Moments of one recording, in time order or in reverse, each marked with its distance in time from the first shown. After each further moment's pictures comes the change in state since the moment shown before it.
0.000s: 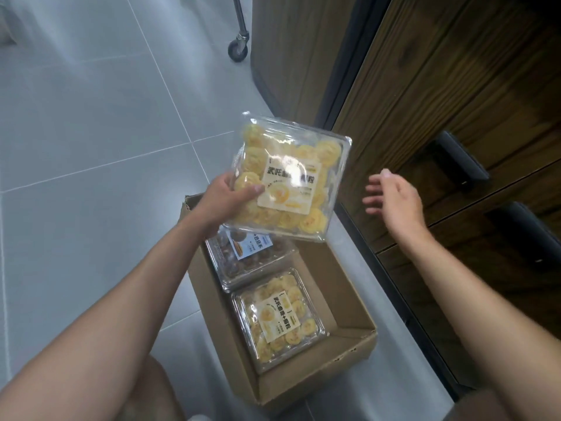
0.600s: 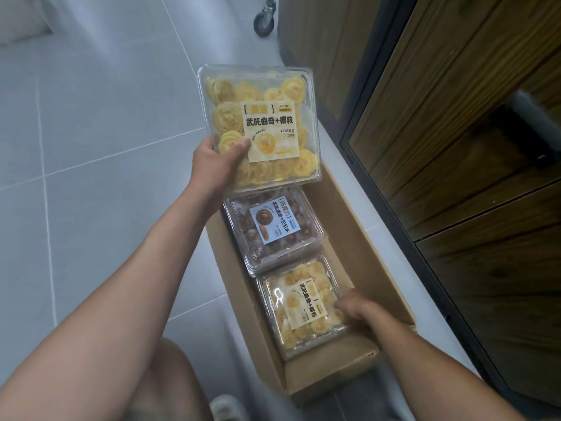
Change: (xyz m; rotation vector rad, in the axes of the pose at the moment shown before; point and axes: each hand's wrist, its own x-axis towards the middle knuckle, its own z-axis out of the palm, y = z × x) left_hand 0.019 -0.012 -0.038 -0.177 0.376 0.091; right_hand -0.086 0.227 0.148 -0.655 -0.855 0.633
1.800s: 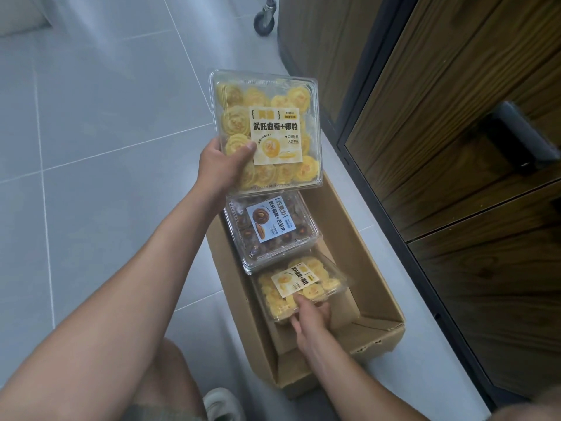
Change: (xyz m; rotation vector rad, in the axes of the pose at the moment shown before) left_hand -0.007 0.006 0.009 0.035 -0.020 -0.041; right_hand -0.100 -0.076 0.081 1.671 0.210 0.085
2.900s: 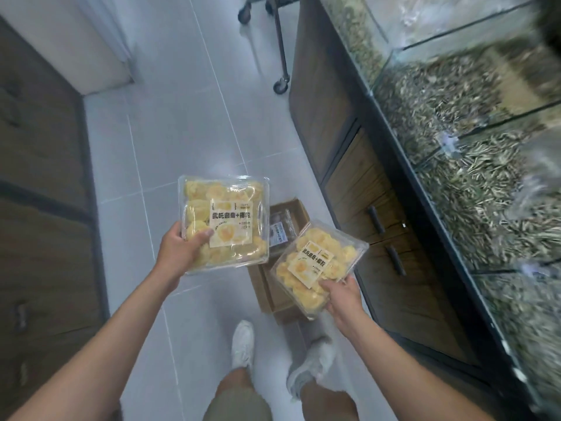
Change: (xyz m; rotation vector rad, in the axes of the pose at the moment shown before) left_hand -0.295 0.354 -0.114 0.284 0.210 -0.269; right_hand -0.442 -0.288 -0.071 -0.366 -0.171 -0.085
